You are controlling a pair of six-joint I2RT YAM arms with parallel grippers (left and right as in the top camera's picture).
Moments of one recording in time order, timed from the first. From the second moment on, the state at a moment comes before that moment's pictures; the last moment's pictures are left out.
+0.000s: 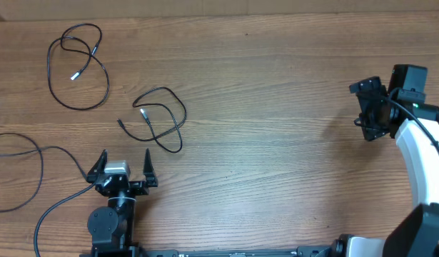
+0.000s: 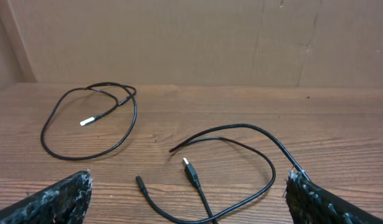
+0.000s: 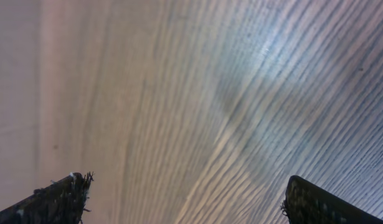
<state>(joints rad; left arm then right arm) 0.05 0.02 0.01 -0.08 0.03 -0.02 -0.24 1.49 1.11 -0.65 -0.14 1.00</state>
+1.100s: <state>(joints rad) 0.05 0.02 0.01 -0.08 0.03 -0.02 -0.06 0.46 0.76 -0.59 -0.04 1.00</state>
